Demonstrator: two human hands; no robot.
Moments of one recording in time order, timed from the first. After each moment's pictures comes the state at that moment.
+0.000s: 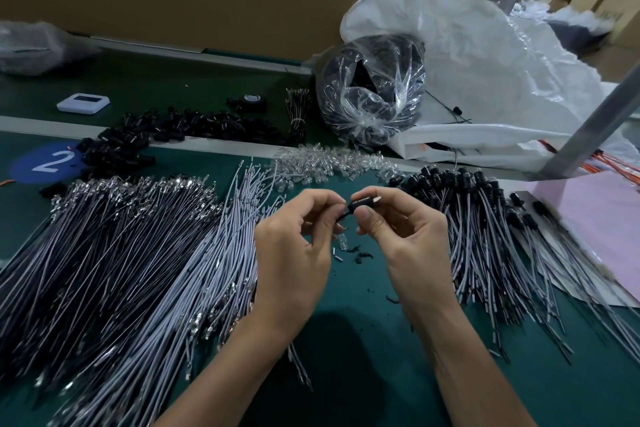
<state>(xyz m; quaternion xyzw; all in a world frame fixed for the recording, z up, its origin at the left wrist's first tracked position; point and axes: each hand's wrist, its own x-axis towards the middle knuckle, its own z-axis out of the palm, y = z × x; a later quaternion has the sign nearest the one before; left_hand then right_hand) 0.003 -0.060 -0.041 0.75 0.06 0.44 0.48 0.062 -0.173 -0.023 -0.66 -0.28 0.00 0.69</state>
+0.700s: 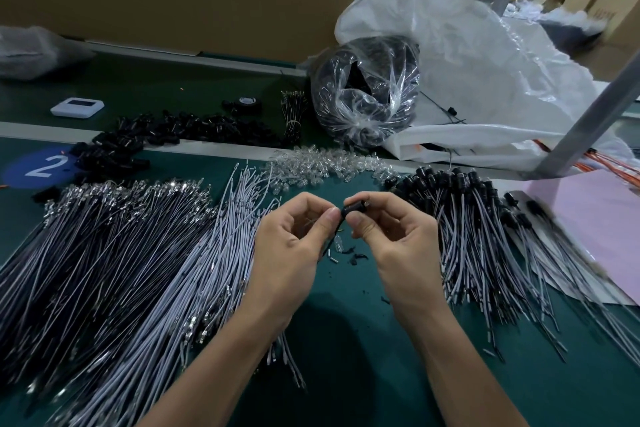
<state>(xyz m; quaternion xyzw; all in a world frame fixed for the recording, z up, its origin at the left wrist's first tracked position) 0.006 -0.056 -0.043 0.67 0.07 0.28 0.68 0.062 -0.170 -0.027 -0.66 -0.27 -0.01 0.70</state>
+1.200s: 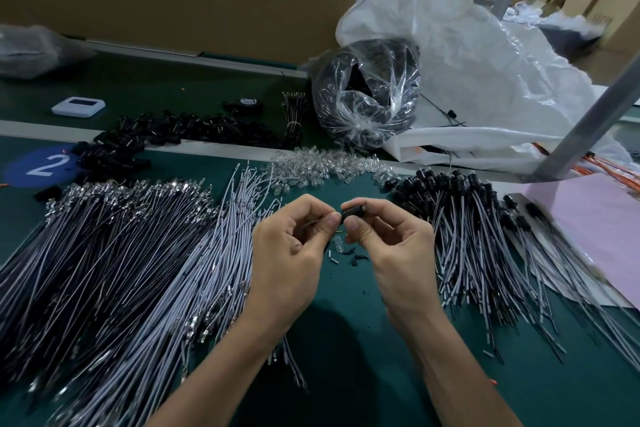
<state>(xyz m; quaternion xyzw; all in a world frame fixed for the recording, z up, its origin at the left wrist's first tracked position) 0.001 -0.057 -0.042 0.72 0.06 0.34 0.60 0.058 -0.167 -0.032 -0.64 -0.26 0.01 0.72</state>
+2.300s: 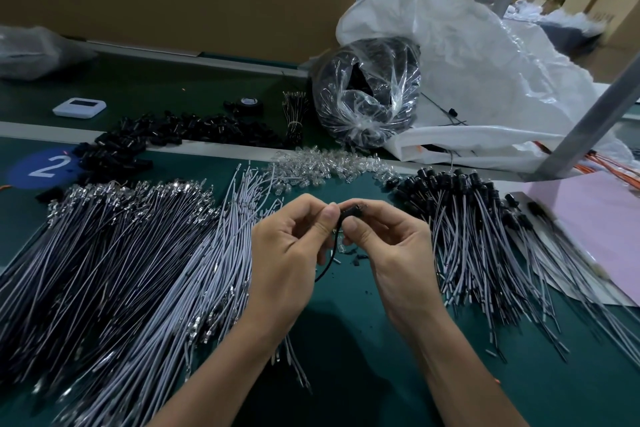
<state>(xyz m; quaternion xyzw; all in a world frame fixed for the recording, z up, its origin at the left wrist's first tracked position) -0.001 -0.057 -0.037 0.68 0.04 0.34 0.65 0.056 -0.165 -0.032 -0.60 -0.26 0.06 0.75</state>
